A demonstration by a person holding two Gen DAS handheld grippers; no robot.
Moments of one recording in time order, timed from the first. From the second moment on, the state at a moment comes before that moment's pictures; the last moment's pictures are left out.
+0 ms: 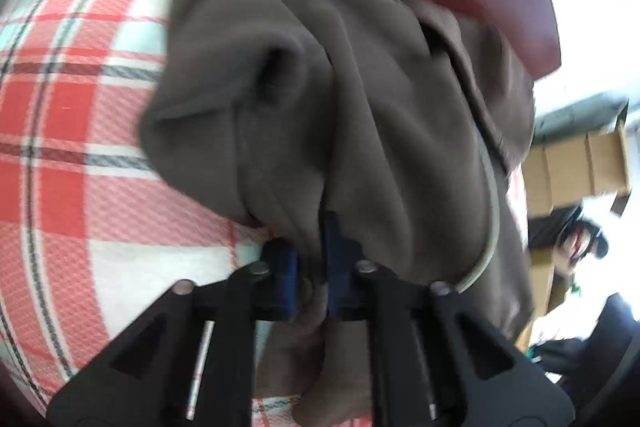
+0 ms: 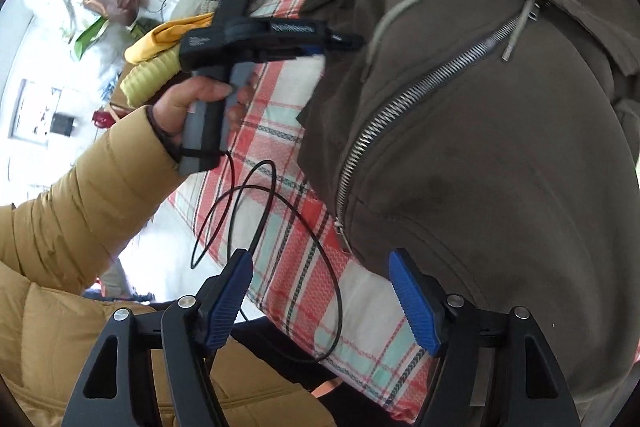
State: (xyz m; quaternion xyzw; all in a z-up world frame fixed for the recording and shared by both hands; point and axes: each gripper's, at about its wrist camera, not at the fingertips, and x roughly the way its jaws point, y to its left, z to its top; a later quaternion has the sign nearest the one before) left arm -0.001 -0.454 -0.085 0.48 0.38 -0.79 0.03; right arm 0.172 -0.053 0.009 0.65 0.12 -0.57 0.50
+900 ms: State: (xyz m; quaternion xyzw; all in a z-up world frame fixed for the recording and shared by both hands) left arm 0.081 -0.481 -0.025 0.47 0.33 -0.82 0.05; right arm 0.153 0.056 -0.030 0.71 -0.04 -0.57 0.41
